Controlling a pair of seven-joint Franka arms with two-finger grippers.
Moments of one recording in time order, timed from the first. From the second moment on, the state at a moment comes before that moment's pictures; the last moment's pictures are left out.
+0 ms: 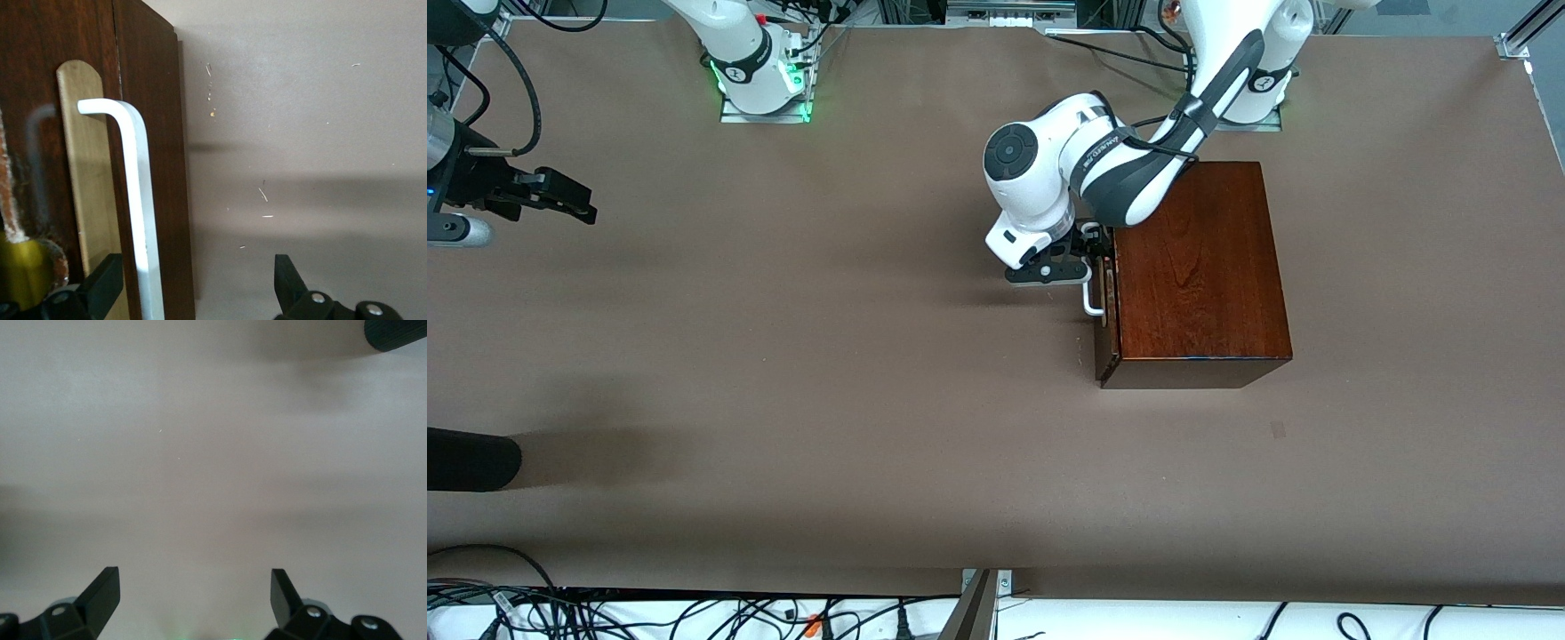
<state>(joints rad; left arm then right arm) -0.45 0.54 -0.39 -1.65 0.37 1.90 -0.96 0.06 0.01 -0.07 -1.65 -0.02 1.57 0.02</state>
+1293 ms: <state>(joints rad) -0.45 0.56 -0.39 -1.67 0.37 2.01 -1.02 0.06 0.01 -0.07 -1.65 -0.02 1.57 0.02</state>
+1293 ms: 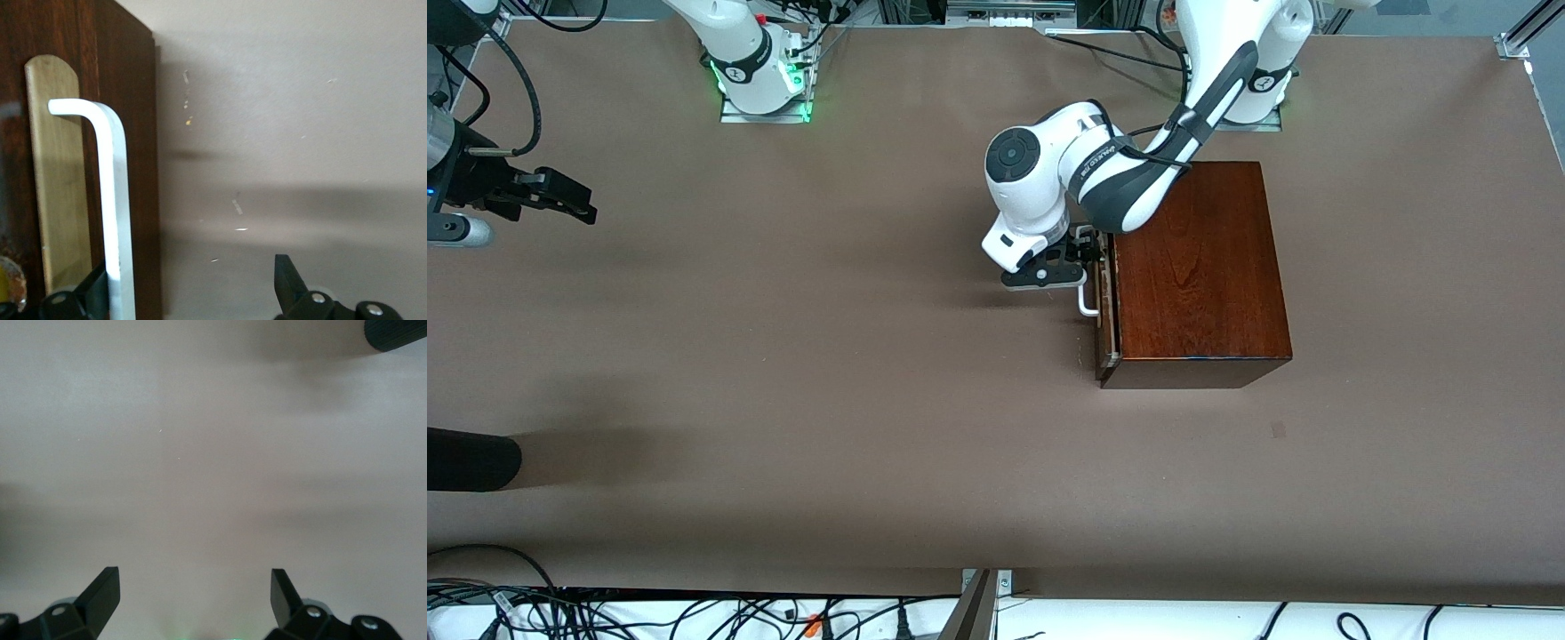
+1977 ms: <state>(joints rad) -0.48 0.58 -0.39 -1.65 0.34 2.14 -1.09 0.06 0.01 -0.07 -1.65 -0.02 1.57 0.02</state>
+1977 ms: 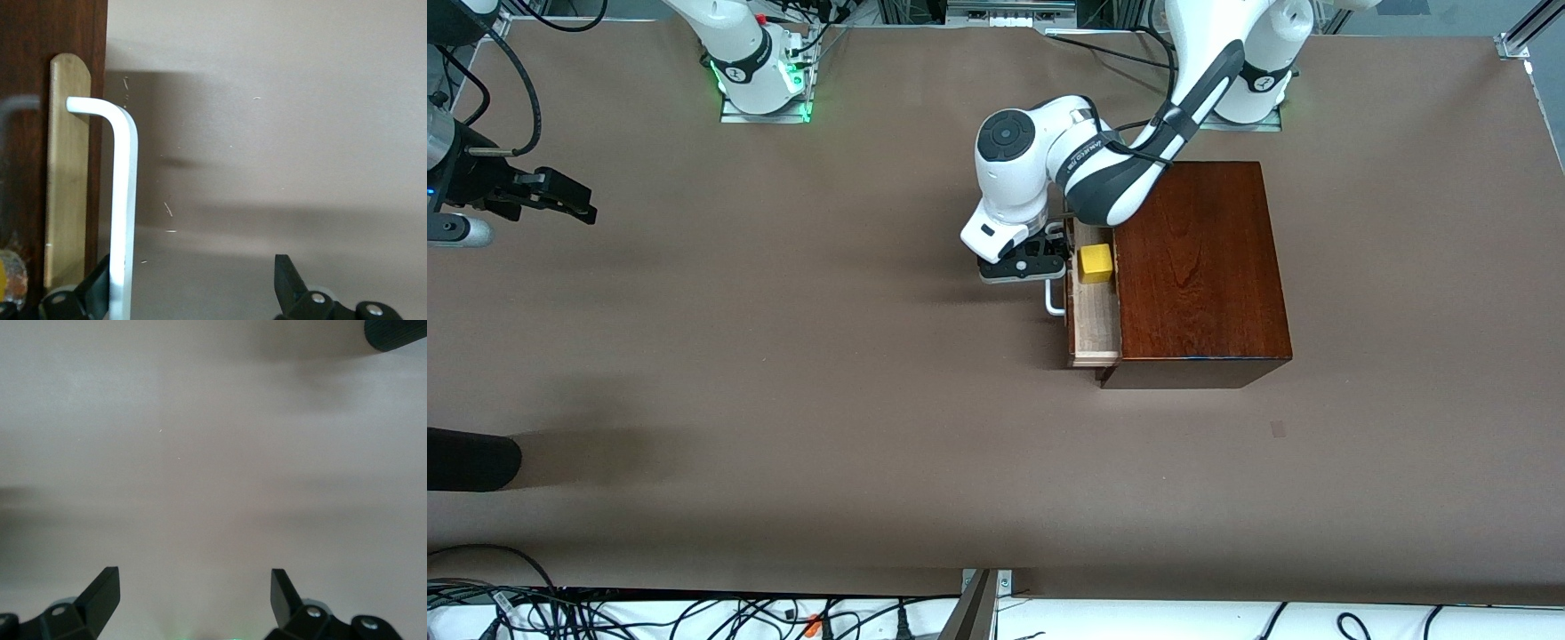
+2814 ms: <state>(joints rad) -0.49 0.59 -0.40 -1.62 0.31 2.14 -1.09 0.06 0.01 -0.06 -1.65 -0.02 1.57 0.02</state>
